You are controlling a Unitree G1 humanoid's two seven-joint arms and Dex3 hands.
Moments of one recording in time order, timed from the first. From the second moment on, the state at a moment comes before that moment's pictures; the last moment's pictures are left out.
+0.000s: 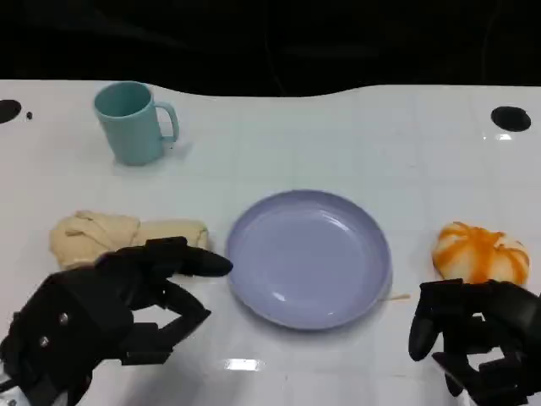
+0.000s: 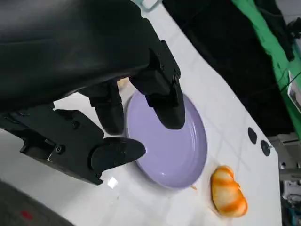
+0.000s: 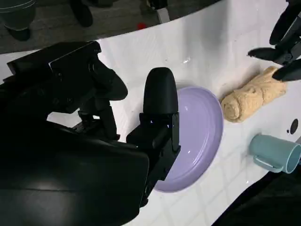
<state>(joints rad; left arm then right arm) 0.07 0.31 -0.09 -0.33 0.05 0.23 -0.27 0.13 -0.44 0.09 -0.49 0.04 0.44 0.49</state>
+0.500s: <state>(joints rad) -0.01 0.44 -0.19 -0.28 0.67 0.08 -0.14 0.13 -0.44 0.09 -0.49 0.05 0.44 0.49</state>
